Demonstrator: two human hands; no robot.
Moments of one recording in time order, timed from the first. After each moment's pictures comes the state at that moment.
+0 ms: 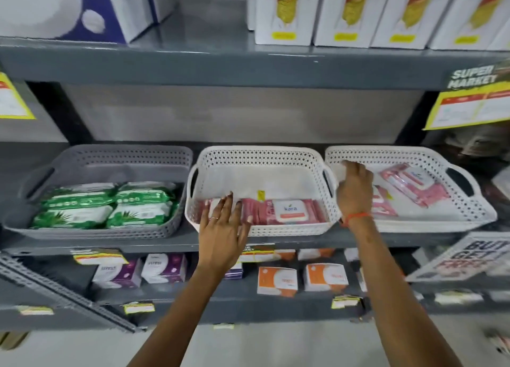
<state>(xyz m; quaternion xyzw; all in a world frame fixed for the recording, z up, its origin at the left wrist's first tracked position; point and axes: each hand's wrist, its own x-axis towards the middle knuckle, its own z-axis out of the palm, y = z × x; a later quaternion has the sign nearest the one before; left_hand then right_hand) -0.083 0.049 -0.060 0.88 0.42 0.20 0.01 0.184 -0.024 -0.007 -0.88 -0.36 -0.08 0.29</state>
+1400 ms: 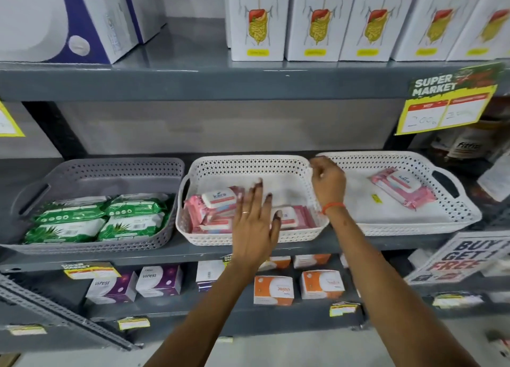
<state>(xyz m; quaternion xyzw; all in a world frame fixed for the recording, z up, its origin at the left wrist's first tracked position) -0.006 0.020 -0.036 0.89 0.36 0.27 0.03 0.182 0.005 0.008 -0.78 -0.38 -0.06 0.49</state>
